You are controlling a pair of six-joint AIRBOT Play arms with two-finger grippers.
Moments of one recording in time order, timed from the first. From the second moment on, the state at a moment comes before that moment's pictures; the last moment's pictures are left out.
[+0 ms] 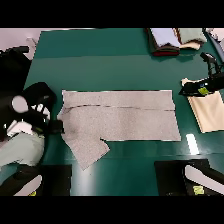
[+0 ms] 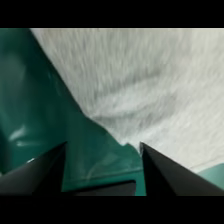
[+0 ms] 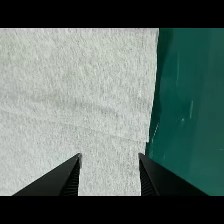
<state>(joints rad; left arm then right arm) -0.10 -0.95 0.67 1.30 -1.33 -1.64 -0.25 -1.14 1.14 -1.27 1.29 1.34</state>
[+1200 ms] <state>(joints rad) -0.20 -0.87 0.46 0.97 -1.13 -1.54 -0.65 -1.01 0.57 -1.25 1.45 1.32</state>
